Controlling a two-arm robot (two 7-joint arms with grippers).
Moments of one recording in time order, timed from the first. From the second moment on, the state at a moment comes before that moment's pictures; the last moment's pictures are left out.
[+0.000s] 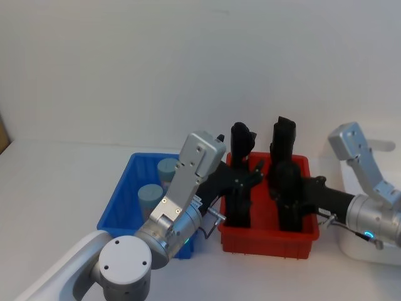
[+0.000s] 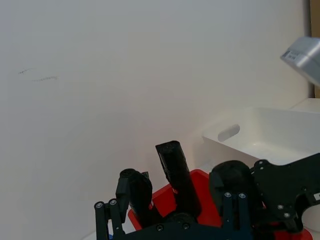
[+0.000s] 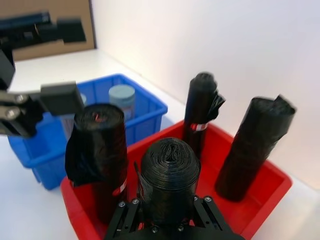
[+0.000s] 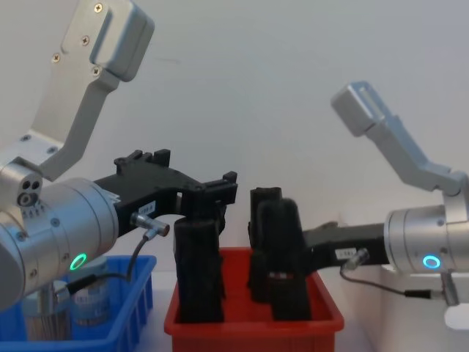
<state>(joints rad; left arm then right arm) -0.24 0.38 0.45 -1.63 -0.20 0.01 -0.01 0.54 0.13 -0.33 -1.10 0.02 0.17 0.71</state>
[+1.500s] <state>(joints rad) -0.24 0.38 0.45 -1.63 -0.20 0.01 -0.01 0.47 0.16 -0.28 -1.19 0.10 0.13 0.26</state>
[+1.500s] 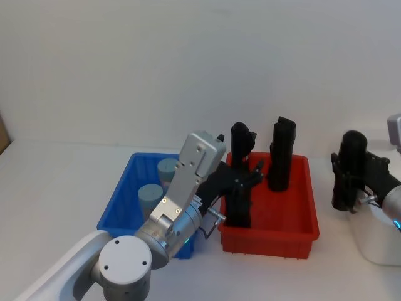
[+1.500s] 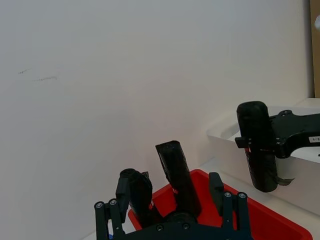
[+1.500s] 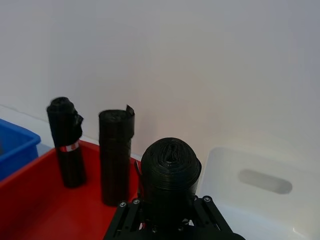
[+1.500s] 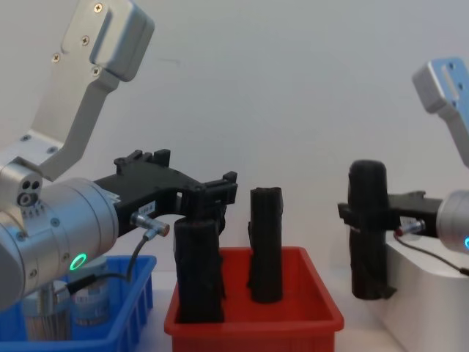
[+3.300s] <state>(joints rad) -0.24 0.38 0.45 -1.63 -0.20 0.01 -0.01 0.44 0.23 -0.17 -1.40 0.17 -0.13 0.19</state>
